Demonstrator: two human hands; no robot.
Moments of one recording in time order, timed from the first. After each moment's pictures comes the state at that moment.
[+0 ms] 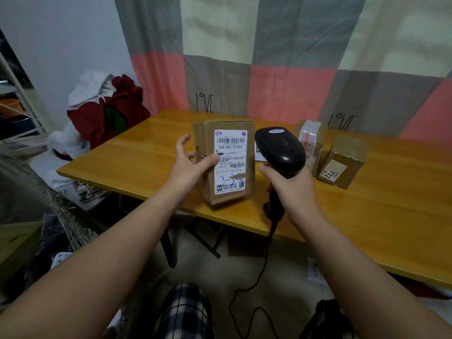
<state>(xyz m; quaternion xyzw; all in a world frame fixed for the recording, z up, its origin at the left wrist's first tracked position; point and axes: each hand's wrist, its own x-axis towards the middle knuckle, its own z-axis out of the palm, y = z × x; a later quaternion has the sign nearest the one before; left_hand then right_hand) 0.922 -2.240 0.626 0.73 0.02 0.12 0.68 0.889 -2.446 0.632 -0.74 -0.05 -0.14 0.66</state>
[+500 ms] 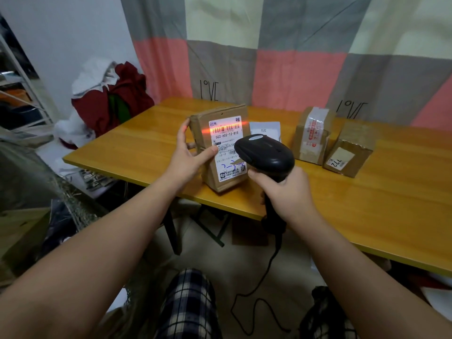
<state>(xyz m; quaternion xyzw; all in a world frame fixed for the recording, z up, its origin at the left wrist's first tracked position) 0.925 -2.230 0.615 0.74 -0.02 0.14 0.66 0.864 -2.435 0.623 -0.78 -0.10 -0.11 0.60</state>
